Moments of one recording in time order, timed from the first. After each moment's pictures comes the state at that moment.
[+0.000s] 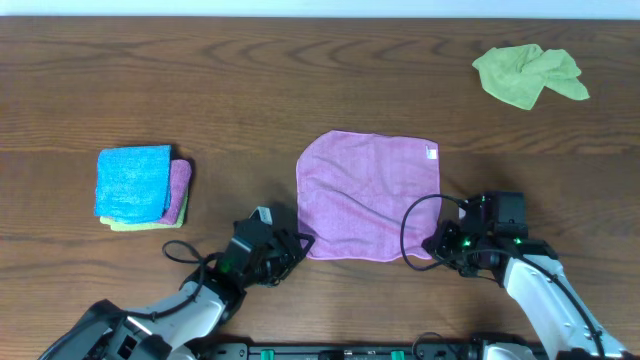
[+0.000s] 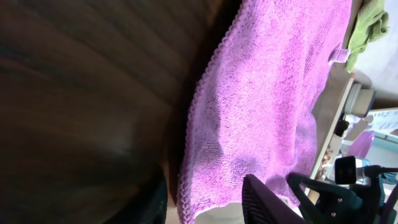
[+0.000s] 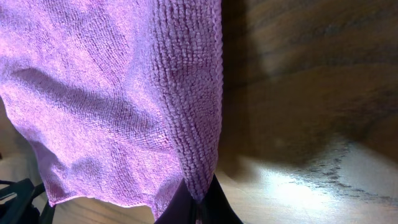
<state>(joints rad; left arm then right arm) -0.60 1.37 0.17 0.47 0.31 -1.38 -0.05 1.24 0.44 -0.48 -0.46 0.49</state>
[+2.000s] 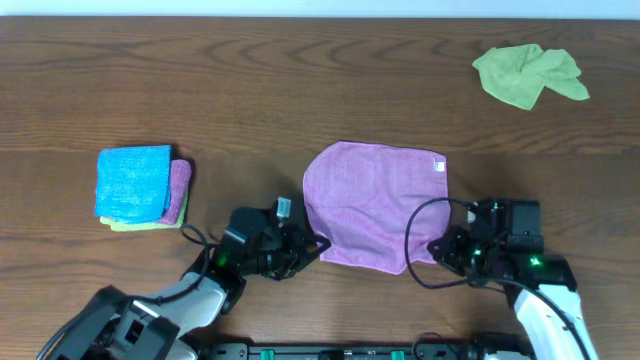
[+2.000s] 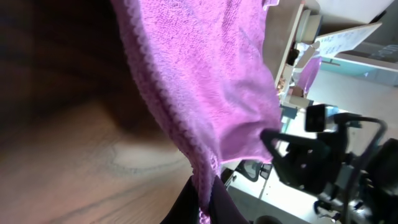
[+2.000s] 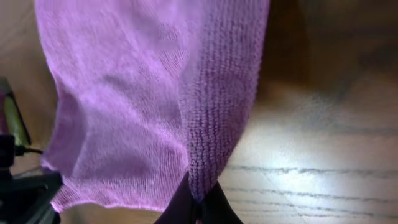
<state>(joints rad) -0.53 1.42 0.21 0.63 0.68 -1.35 -0.04 0.99 0.51 -0.72 -0.45 0.49</state>
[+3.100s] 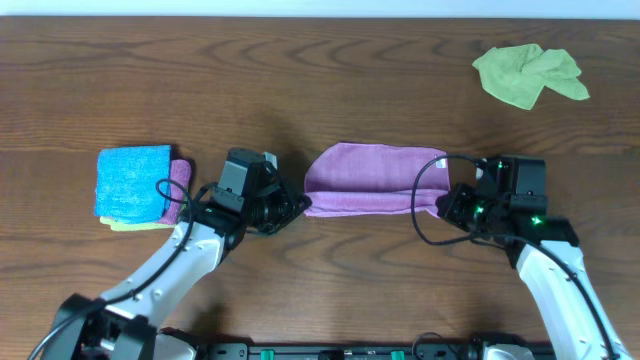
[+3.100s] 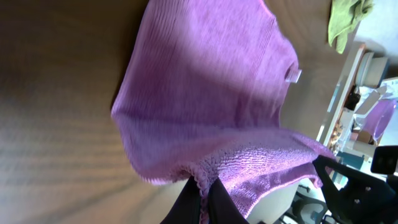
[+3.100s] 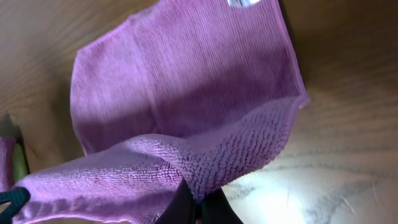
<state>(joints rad) -0.39 1.43 0.65 -0.09 0.54 -1.03 -0.04 1.21 0.68 -0.54 -0.37 0.49</state>
